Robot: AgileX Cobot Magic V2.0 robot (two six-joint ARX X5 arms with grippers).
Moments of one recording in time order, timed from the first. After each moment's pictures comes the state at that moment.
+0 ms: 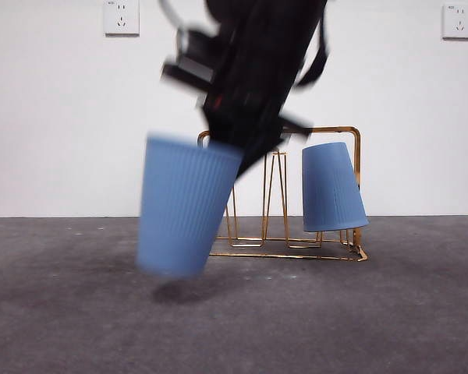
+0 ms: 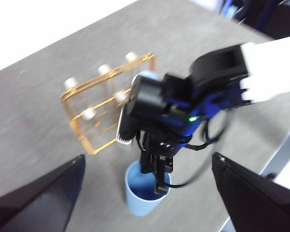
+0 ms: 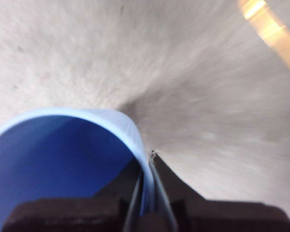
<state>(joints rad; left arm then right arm) -0.83 1.18 1.84 -1.20 -0.09 -0.09 0.75 1.78 1.47 -0.82 -0.15 0.02</state>
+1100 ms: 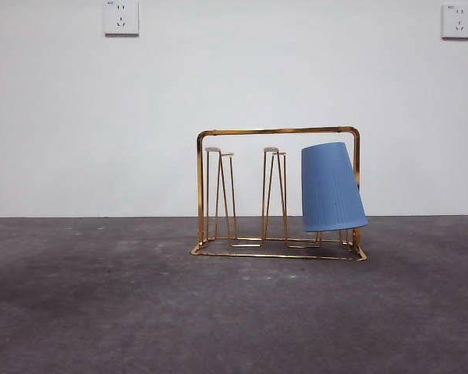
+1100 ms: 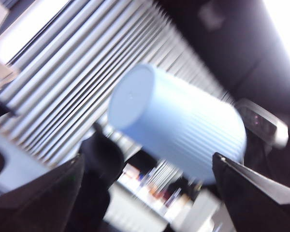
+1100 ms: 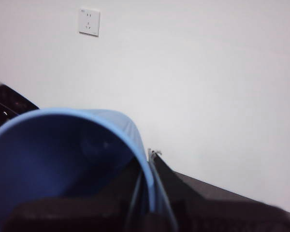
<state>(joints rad) -0.79 1.63 1.27 0.92 0.75 -1.20 0.75 0.72 1.41 -0.68 0.40 -0.23</state>
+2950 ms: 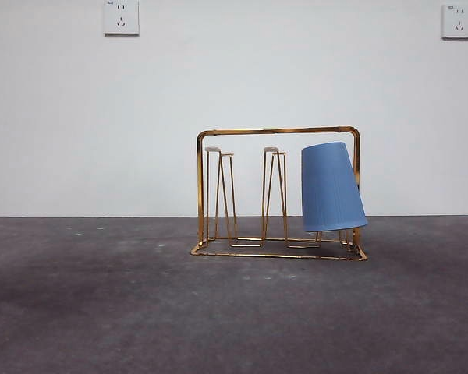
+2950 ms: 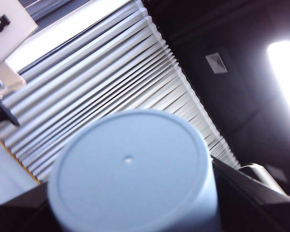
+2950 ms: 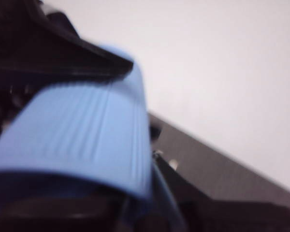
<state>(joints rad) -0.80 1.70 1.27 0.99 0.63 -1.30 0.75 0.83 1.19 -0.61 0.30 -0.30</state>
